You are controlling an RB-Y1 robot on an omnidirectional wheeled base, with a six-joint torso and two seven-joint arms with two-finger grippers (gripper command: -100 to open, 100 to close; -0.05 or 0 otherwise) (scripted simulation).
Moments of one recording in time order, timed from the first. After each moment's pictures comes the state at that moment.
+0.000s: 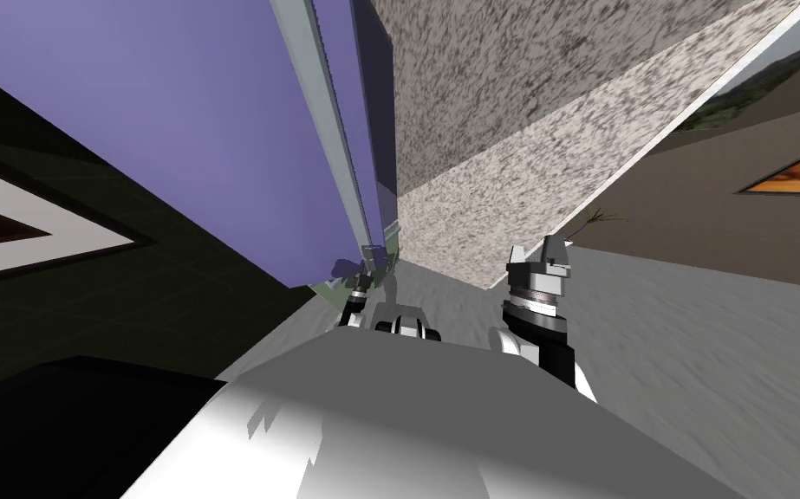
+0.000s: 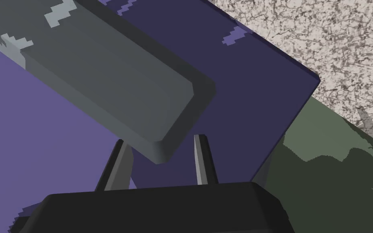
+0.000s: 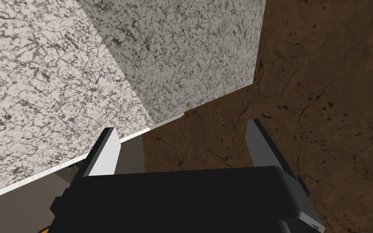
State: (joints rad) left arm 0.21 0.22 -0.16 -1.35 0.23 -0.84 0.54; right arm 0.51 0.00 -0.07 -2.34 0.04 -0.47 0.07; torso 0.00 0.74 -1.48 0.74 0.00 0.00
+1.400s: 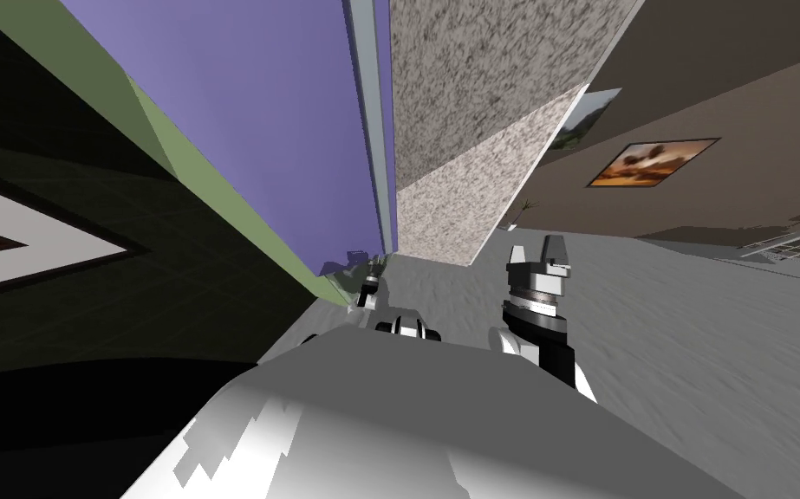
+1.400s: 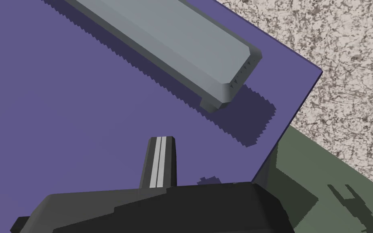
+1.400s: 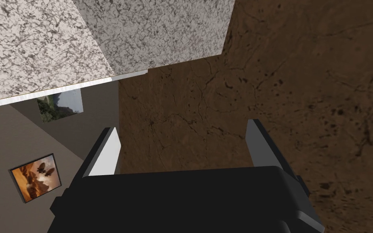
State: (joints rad) left arm -0.17 0.09 -0.05 -0.93 0.13 -0.93 0.53; right arm 0.51 0.00 -0.07 -2.34 0.04 -0.47 0.07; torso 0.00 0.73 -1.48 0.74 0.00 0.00
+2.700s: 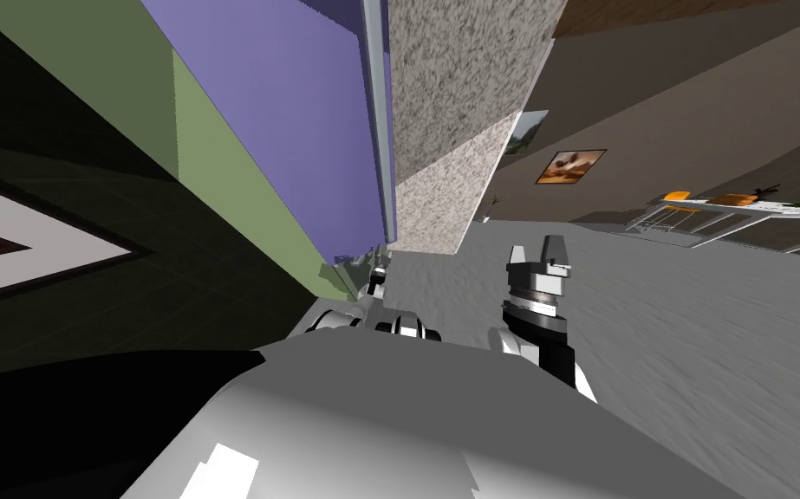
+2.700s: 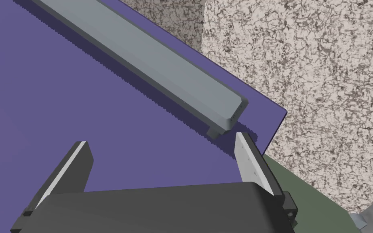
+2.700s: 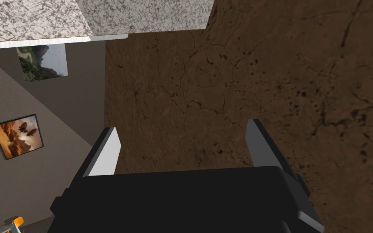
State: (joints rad) left arm -0.42 0.04 0.03 -0.65 0.05 -0.99 0.53; right arm 0.51 0.00 -0.07 -2.34 0.04 -0.47 0.07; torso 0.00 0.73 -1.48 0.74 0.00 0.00
